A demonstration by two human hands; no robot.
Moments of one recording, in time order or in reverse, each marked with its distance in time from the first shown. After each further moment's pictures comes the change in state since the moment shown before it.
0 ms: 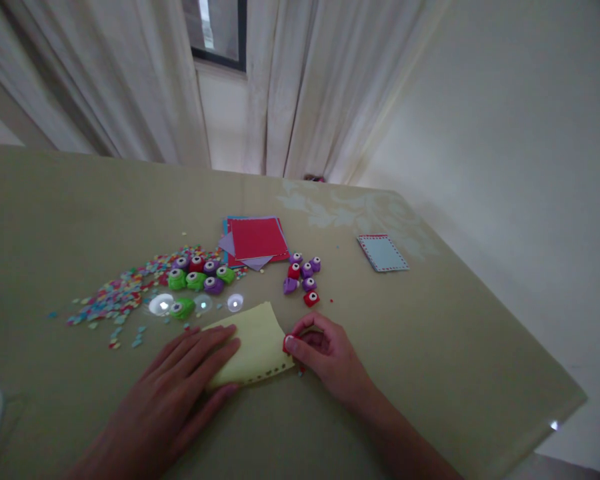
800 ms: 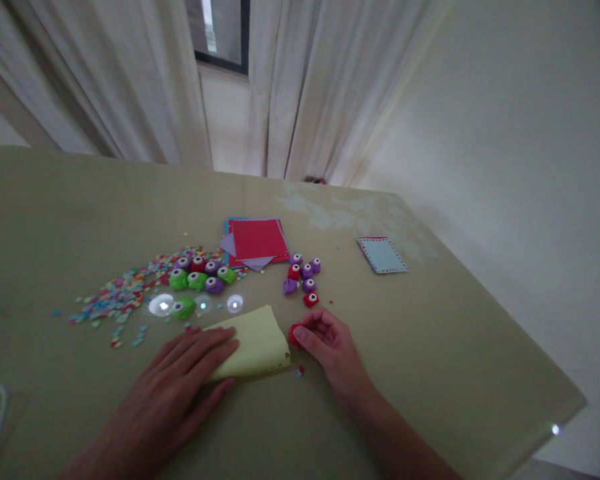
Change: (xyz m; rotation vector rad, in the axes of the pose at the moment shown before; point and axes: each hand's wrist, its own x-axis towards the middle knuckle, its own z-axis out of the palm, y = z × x) left_hand -0.003 -0.002 0.003 -0.051 0.025 -0.057; right_hand 0.001 -0.005 0.004 0.164 0.145 -0.049
